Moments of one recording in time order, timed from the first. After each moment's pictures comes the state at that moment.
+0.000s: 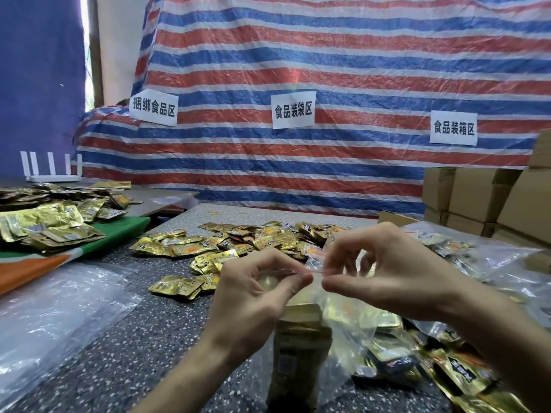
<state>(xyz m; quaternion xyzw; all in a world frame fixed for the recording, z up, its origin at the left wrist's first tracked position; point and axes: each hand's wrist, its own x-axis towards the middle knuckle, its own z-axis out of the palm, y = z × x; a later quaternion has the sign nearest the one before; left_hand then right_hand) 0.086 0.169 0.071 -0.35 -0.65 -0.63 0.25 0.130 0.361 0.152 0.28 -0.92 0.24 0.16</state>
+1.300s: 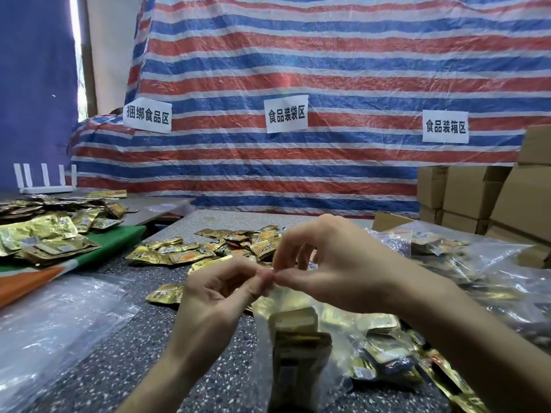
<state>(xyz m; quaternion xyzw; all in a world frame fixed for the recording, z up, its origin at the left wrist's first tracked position) 0.081 0.145 0.064 -0.36 -0.61 -0.66 0.23 0.127 0.316 0.164 0.27 -0.93 0.17 0.18</state>
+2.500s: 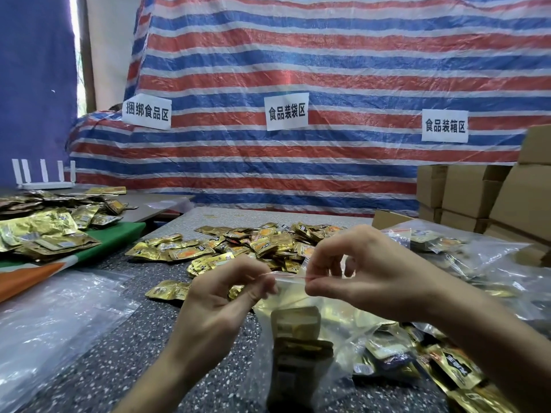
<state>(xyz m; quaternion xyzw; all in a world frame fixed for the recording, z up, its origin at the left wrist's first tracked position) 0.082 0.141 0.058 -0.40 -0.64 -0.60 0.25 0.134 0.348 0.154 0.25 -0.94 0.21 0.13</state>
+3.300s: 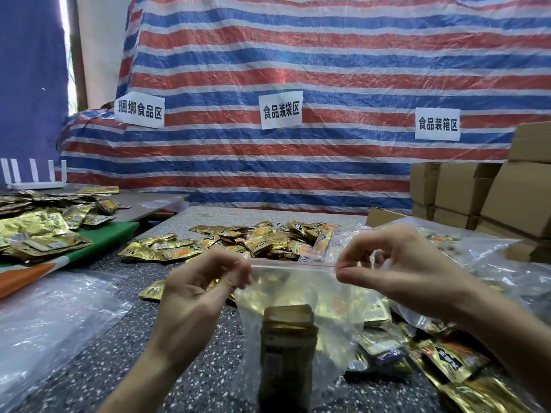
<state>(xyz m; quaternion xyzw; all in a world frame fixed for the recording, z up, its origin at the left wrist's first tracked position) 0.076 0.135 0.057 -0.33 -0.62 -0.66 0.26 0.136 0.387 0.142 0.23 -0.91 0.27 0.20</state>
